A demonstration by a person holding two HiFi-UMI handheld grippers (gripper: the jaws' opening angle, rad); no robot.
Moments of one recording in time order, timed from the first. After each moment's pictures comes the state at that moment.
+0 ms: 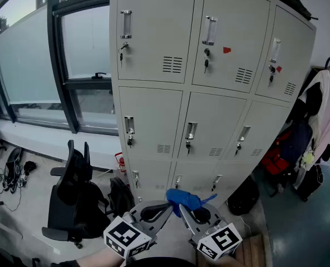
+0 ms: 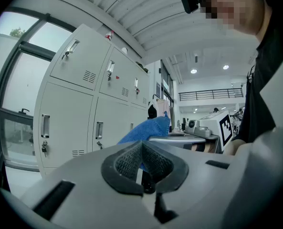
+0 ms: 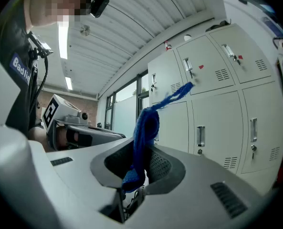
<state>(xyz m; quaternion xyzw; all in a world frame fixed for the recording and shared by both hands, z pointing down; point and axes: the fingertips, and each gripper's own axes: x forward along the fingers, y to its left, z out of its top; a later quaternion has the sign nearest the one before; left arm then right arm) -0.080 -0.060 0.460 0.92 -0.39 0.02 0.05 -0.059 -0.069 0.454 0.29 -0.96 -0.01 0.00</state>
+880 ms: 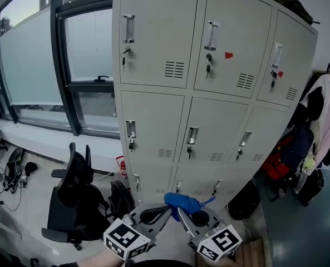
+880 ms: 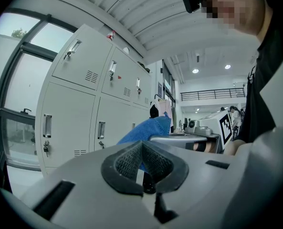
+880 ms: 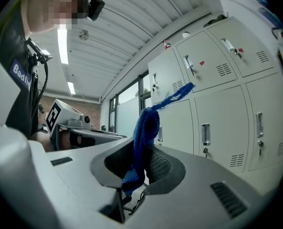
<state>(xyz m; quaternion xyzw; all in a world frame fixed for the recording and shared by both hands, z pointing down) -0.085 -0.064 0.461 0.91 -0.40 0.02 0.05 -0.063 -0.070 0.453 0.27 -0.96 0.01 -0.01</state>
